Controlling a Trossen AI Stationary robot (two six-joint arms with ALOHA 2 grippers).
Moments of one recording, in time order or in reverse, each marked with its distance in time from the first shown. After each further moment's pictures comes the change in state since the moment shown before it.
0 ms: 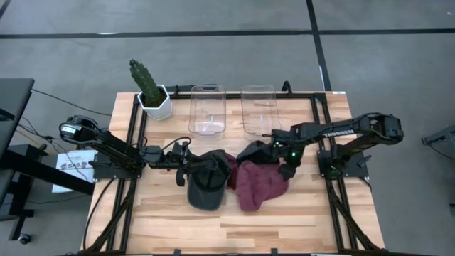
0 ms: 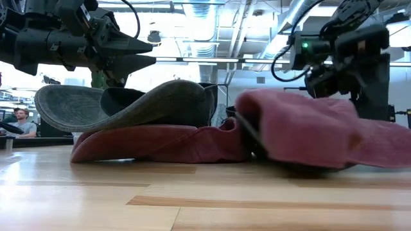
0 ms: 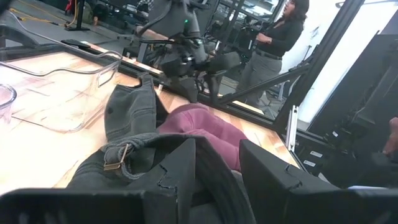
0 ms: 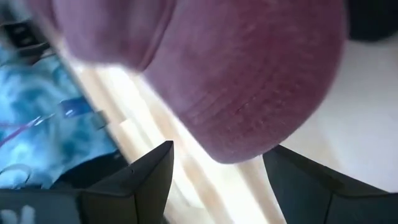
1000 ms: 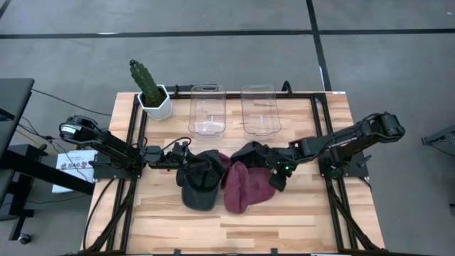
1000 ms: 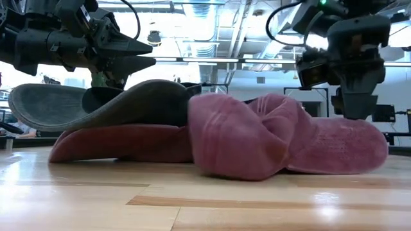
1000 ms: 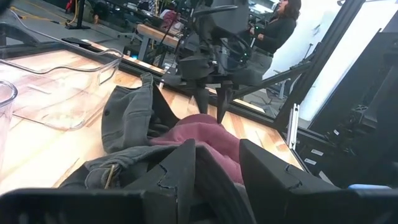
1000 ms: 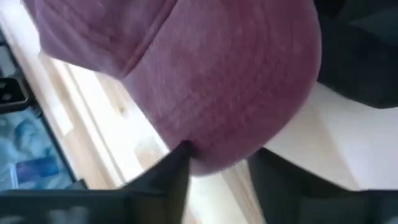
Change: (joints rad) left arm 0.000 0.000 0.000 -0.008 0.000 0.000; right arm 0.300 0.000 0.001 0.312 0.363 0.340
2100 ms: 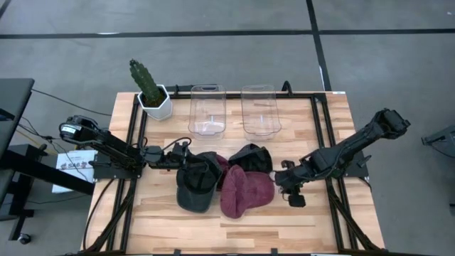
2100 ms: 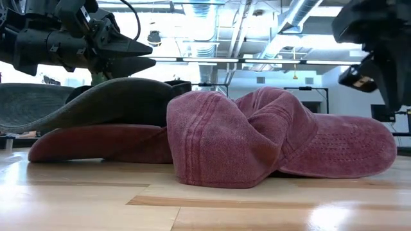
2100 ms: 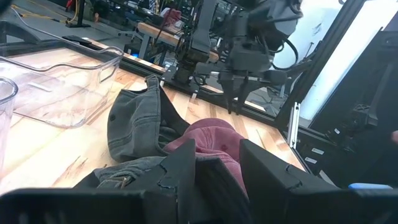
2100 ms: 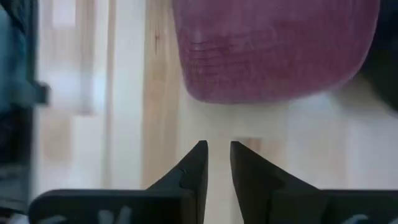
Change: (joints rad) left arm 0.000 0.000 0.000 -0.007 0.000 -0.003; right arm 0.311 -0.098 0.033 -0.109 0.259 -0.331
